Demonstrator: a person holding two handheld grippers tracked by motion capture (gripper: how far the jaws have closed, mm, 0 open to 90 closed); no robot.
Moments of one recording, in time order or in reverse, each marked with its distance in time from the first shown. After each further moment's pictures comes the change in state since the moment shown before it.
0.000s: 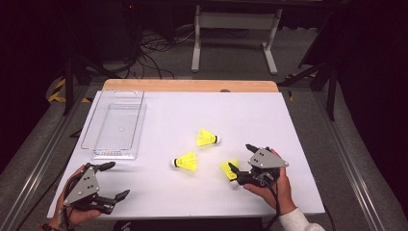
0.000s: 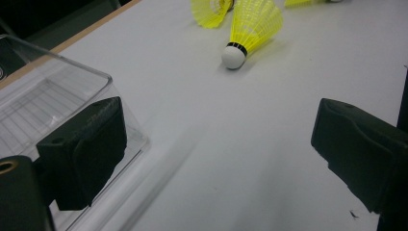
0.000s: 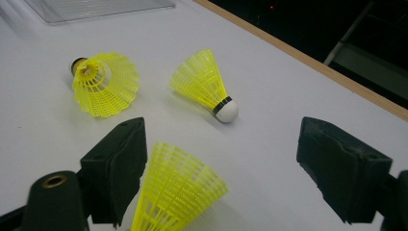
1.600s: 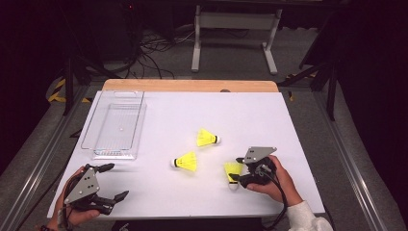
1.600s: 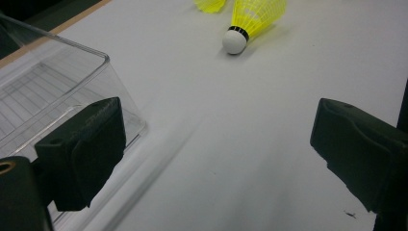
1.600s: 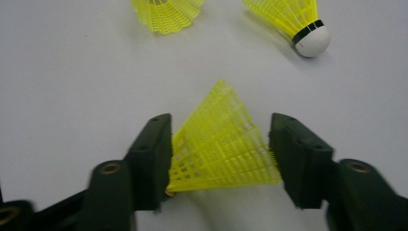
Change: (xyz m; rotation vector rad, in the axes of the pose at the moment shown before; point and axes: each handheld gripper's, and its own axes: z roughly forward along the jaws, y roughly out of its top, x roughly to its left) left arm 0.001 -0.003 0.003 0.040 -0.007 -0.015; right arm -0.017 -0.010 0.022 0.273 0.341 -0.050
